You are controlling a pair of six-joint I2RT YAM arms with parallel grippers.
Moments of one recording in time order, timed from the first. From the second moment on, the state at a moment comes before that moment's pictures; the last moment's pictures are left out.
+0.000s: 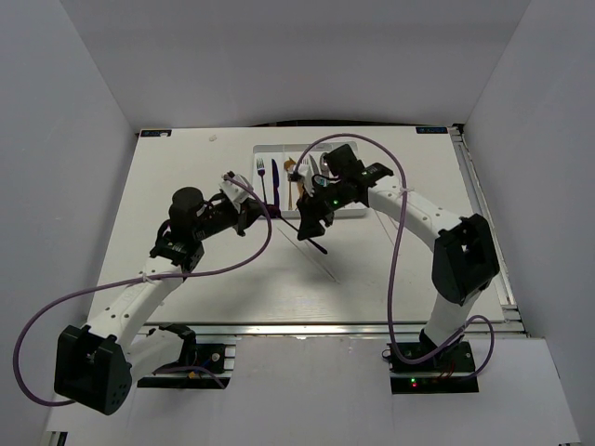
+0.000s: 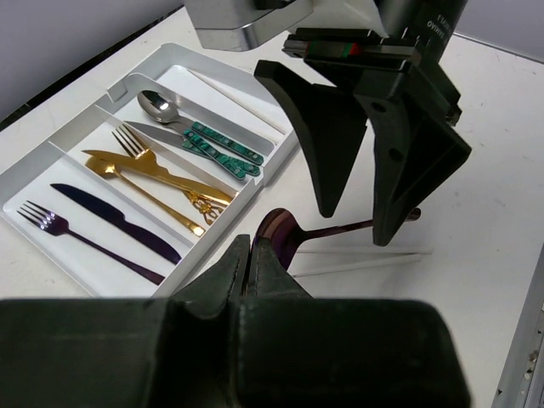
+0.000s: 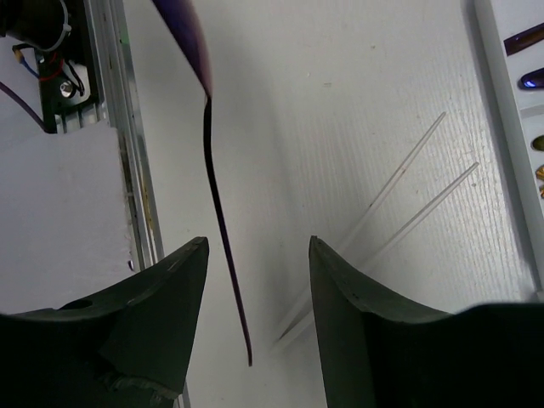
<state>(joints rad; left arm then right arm) -0.35 1.05 0.70 0.20 0.61 0.14 0.63 1.77 1.47 -0.70 -0.80 -0.37</state>
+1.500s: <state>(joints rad) -0.07 1.07 1.00 -0.40 -0.09 -0.29 0.59 2.51 2.17 -0.32 -0.34 0.66</state>
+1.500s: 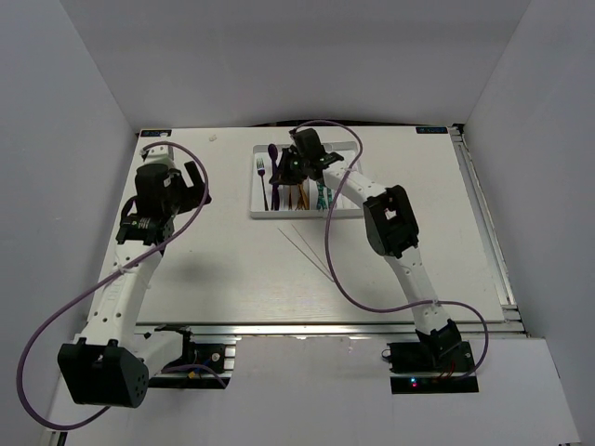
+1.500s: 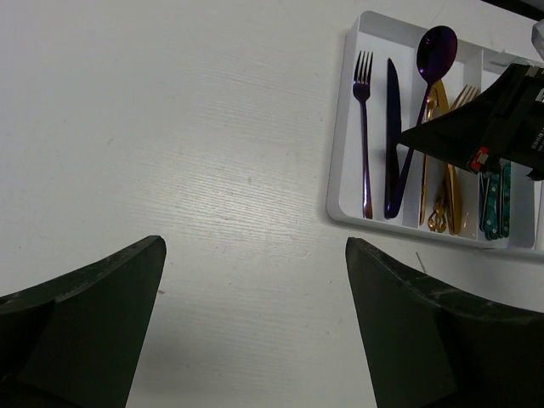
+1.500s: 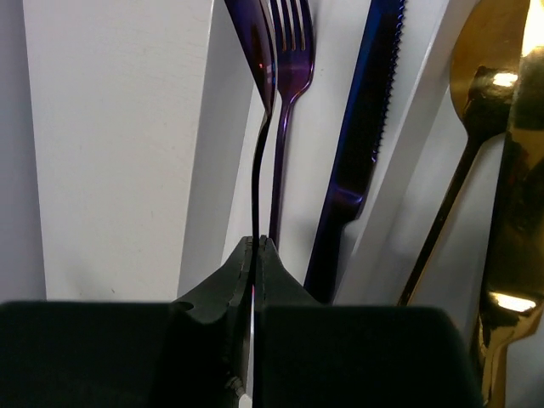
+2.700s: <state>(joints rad) -0.06 0.99 0.94 -0.43 -0.13 -0.23 0.62 1.54 0.94 -0.45 0.00 -0.05</state>
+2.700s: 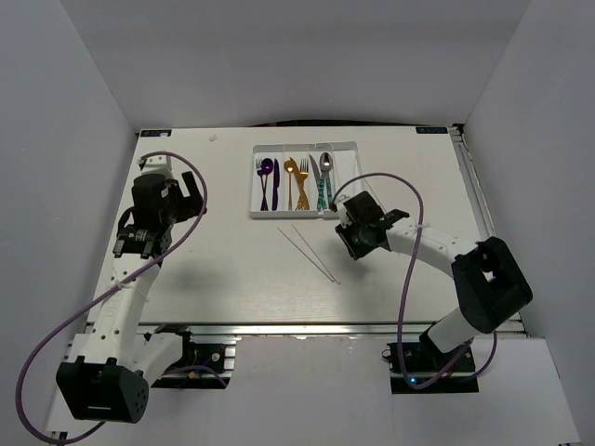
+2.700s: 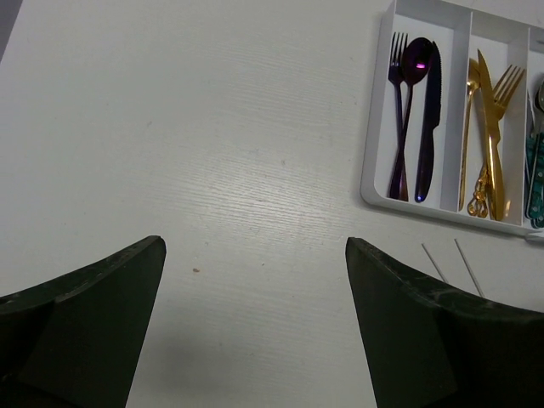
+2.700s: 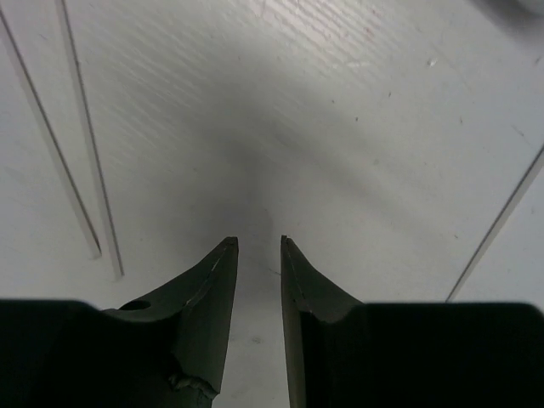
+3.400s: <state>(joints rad) -0.06 0.79 0.87 -0.50 -0.27 -0.17 0.76 1.78 1.16 -0.43 0.02 -0.02</state>
